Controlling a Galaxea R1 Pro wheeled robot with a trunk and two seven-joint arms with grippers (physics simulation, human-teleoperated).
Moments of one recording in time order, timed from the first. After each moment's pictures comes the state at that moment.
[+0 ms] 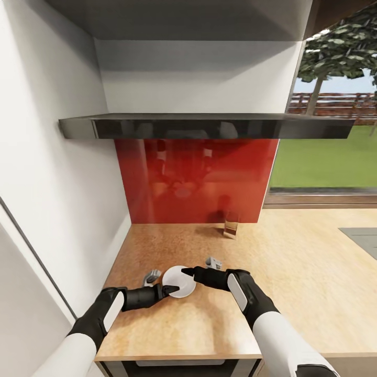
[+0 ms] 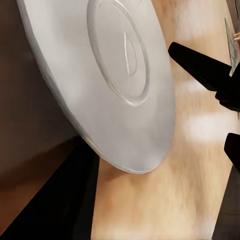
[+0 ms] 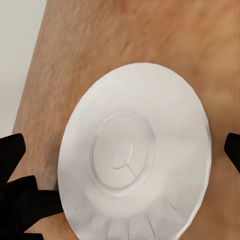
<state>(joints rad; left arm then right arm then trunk) -0.61 -0.03 0.09 -0.63 0.23 0.72 -0.75 -0.72 0.17 -0.06 -0.60 -0.24 0.60 0.48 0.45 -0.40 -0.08</state>
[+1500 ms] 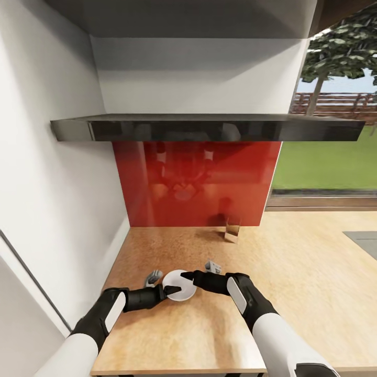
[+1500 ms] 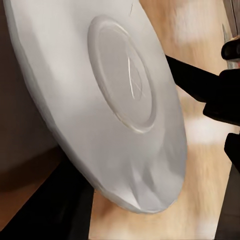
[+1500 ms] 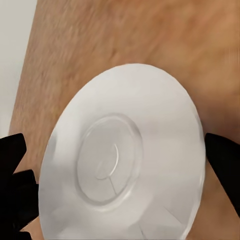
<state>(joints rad) -0.61 -0.04 0.09 -0.63 0.24 0.73 -0.75 -0.72 0.17 -0.06 -0.55 -0.25 0.60 0.48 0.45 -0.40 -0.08</state>
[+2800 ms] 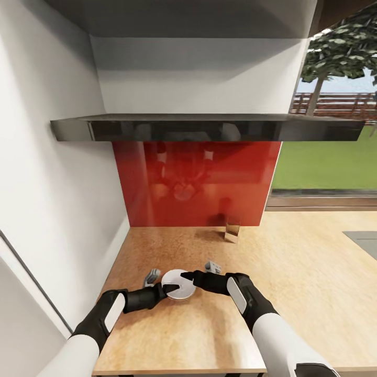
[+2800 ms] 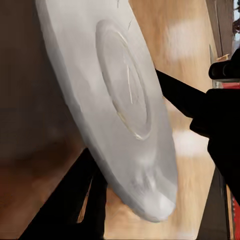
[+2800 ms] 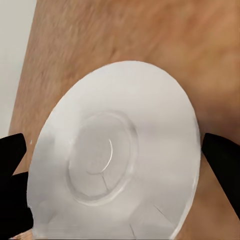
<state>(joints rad) -0.61 -0.06 0.16 -0.60 0.27 0.74 -0.74 -0.72 0.17 -0.06 -0.55 -0.25 0.60 0.48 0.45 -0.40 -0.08</state>
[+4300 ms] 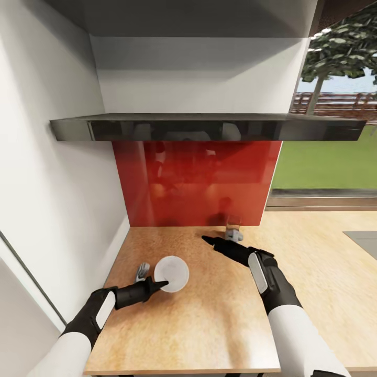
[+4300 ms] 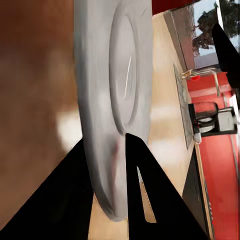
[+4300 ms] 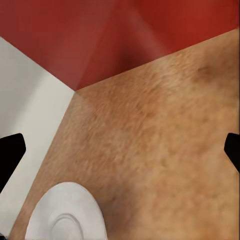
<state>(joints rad) -0.62 -0.02 0.24 -0.59 0.23 0.72 -0.93 -0.72 0.12 -0.18 -0.91 -0.24 0.60 0.49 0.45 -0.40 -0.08</state>
